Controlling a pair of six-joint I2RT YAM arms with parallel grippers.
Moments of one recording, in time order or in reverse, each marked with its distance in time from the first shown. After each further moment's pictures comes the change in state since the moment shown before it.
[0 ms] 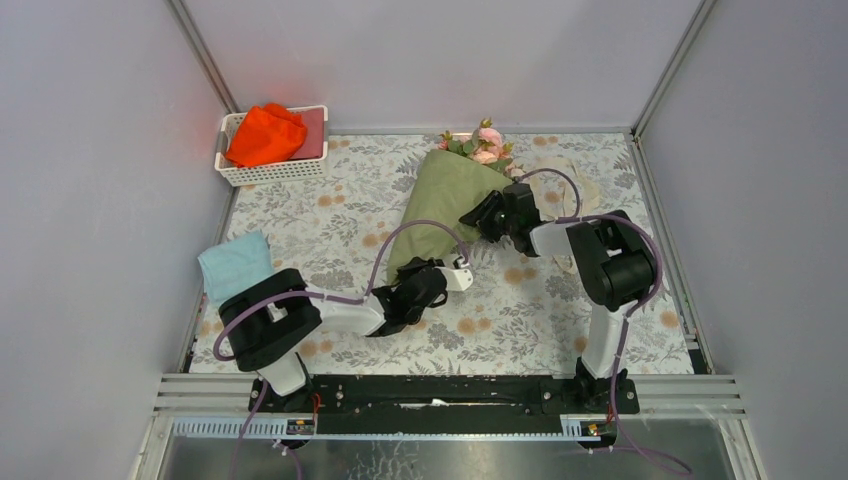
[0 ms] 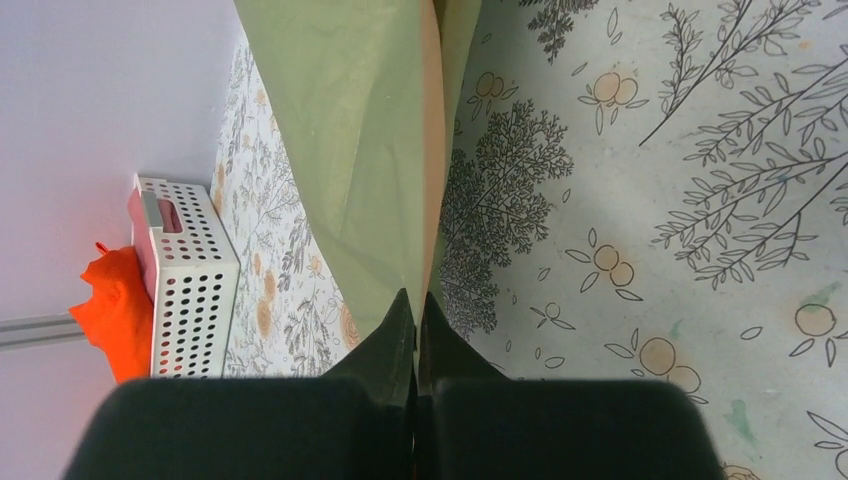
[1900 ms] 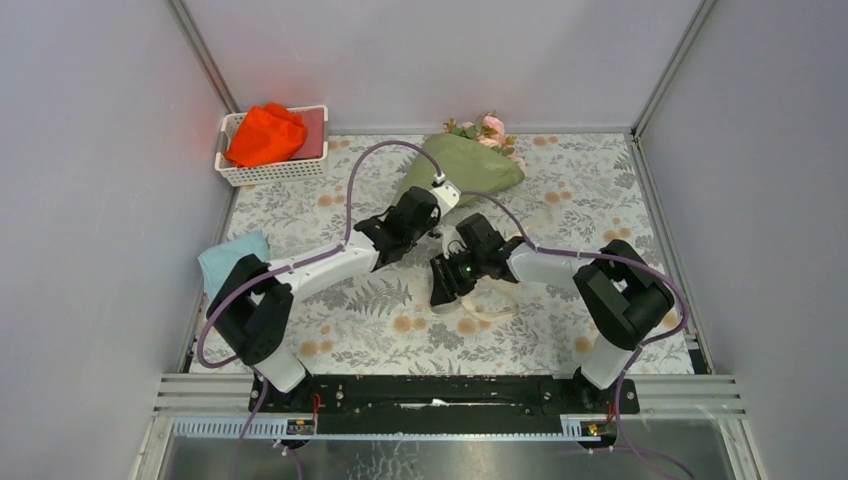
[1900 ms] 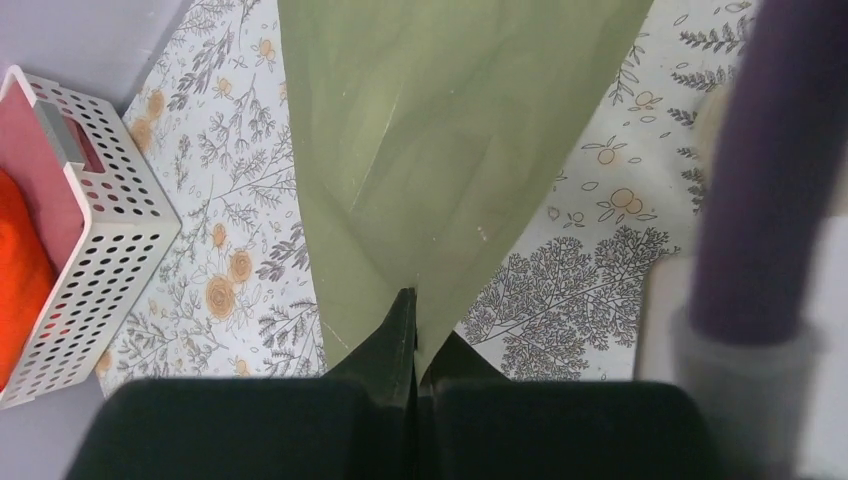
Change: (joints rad) left arm 0.286 -0.012 0.475 -0.583 0.265 -0.314; right arm 0.337 -0.192 0.010 -0.542 -0.367 -0.806
